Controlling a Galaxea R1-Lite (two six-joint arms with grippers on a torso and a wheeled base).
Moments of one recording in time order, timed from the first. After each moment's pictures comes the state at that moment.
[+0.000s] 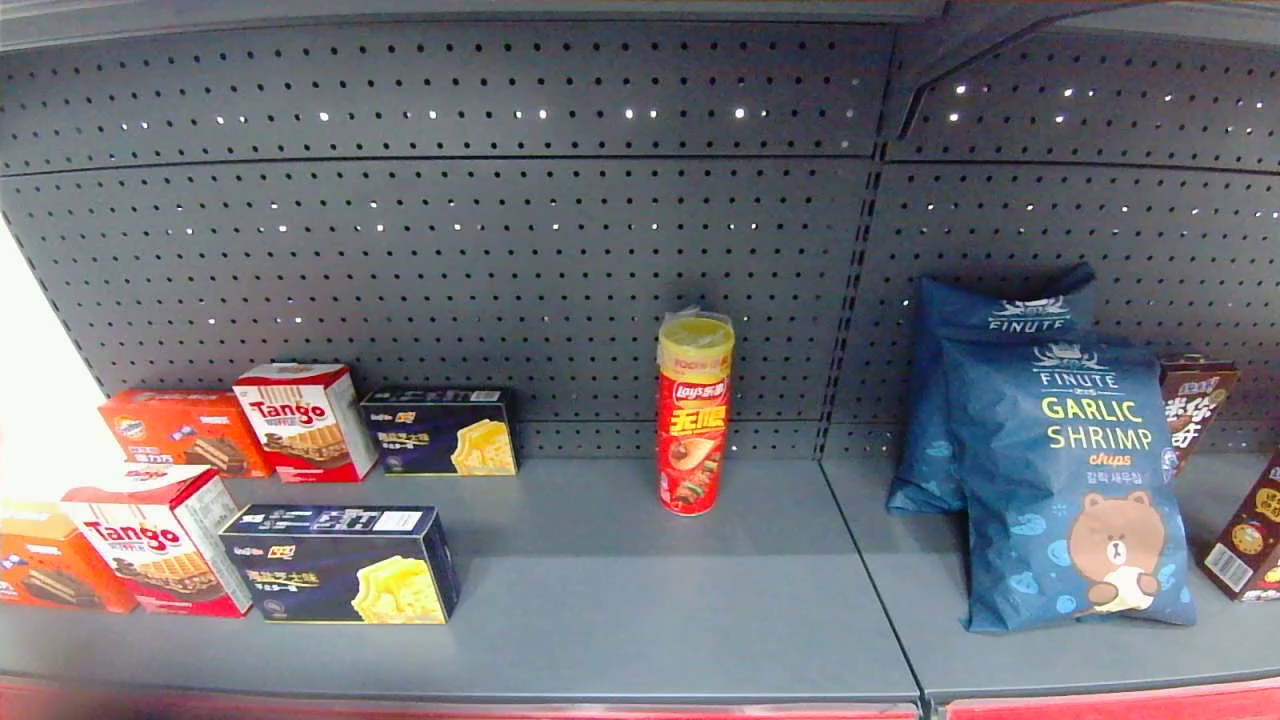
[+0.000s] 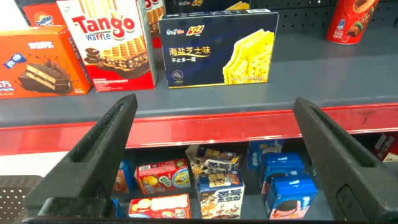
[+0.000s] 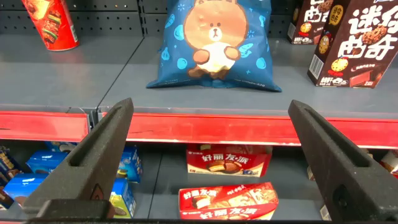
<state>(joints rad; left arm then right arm) 0.00 0.00 0.00 0.00 -0.05 0.03 0.00 0.00 0.00 0.00 0.04 0.00</state>
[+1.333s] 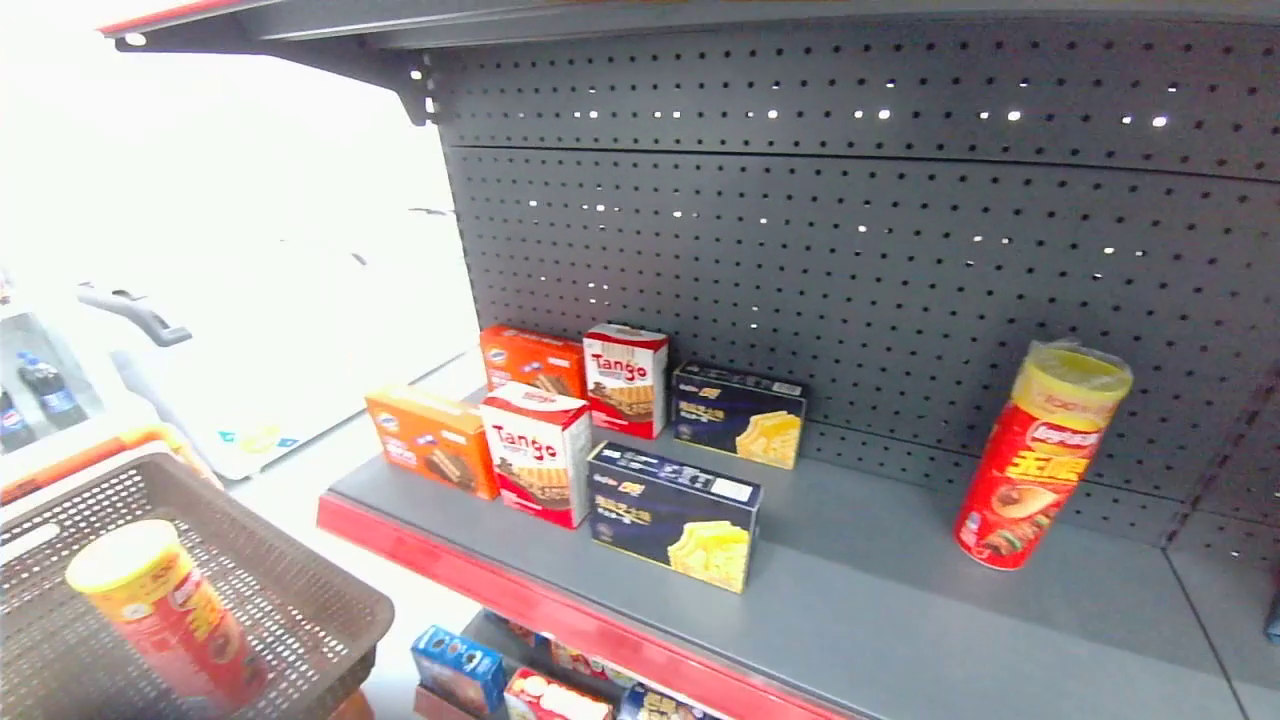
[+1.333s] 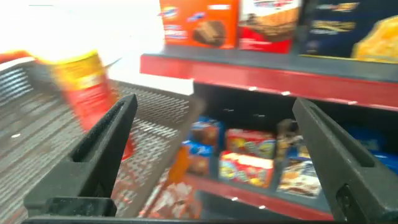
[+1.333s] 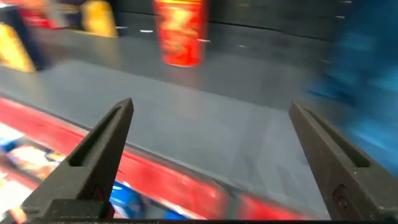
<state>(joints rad) 0.00 0.00 0.00 0.00 -0.05 0.03 0.00 0.00 0.00 0.00 0.04 0.00</state>
